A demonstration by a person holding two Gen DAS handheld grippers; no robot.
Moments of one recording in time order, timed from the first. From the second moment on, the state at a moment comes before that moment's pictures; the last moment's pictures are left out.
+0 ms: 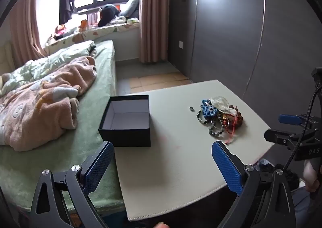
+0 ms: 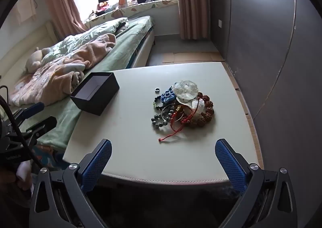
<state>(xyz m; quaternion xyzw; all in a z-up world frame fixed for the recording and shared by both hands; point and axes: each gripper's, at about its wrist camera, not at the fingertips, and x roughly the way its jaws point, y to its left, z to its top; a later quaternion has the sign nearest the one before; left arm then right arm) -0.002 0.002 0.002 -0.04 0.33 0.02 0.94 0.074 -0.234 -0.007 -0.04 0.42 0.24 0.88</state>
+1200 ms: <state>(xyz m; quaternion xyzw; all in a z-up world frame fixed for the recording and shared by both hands) -0.008 -0.002 0.004 -0.04 0.32 0.02 0.94 0.066 -0.216 0.000 -0.06 0.40 0.24 0.88</state>
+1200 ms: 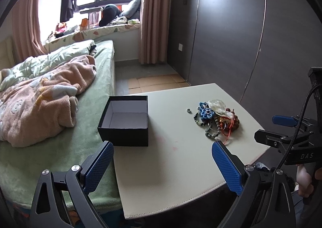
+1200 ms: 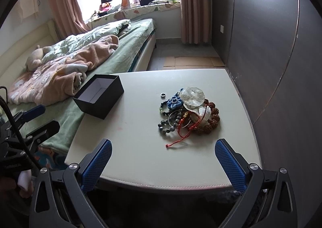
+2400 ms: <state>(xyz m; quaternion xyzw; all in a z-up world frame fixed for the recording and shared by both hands) -0.011 -0.005 0.009 -0.03 0.32 0.03 0.95 0.062 -0.210 0.005 -0.05 0.40 0.24 0.88</state>
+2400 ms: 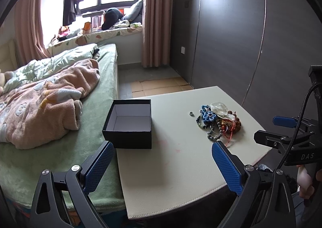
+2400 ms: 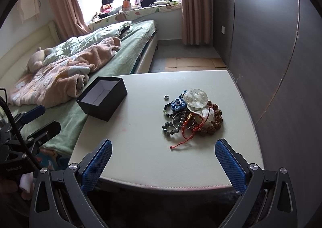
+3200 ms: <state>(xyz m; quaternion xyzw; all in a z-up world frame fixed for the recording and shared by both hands) 0.016 -0.008 0.010 -0.06 0.32 0.02 0.94 0.081 -0.224 0.008 -0.03 0.40 0.22 0.89</state>
